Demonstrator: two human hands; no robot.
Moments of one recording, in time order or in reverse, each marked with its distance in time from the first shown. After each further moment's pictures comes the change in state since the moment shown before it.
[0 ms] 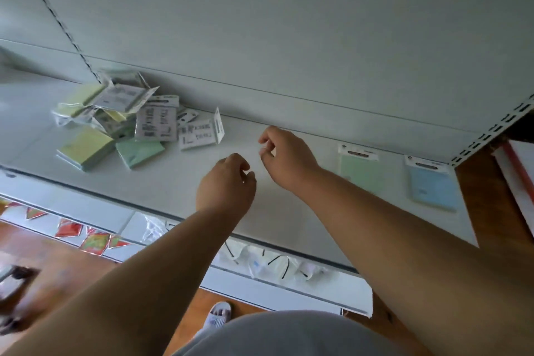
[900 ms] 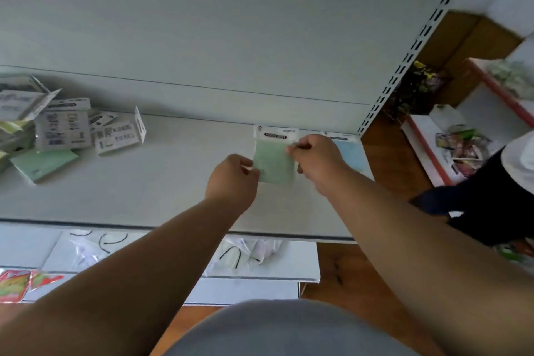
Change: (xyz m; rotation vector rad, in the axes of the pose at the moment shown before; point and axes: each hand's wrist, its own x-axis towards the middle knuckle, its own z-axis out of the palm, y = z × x) left_hand -0.045 0.097 0.045 -0.332 -0.320 0.029; right_hand -0.094 0.091 -0.094 0.365 0.306 0.615
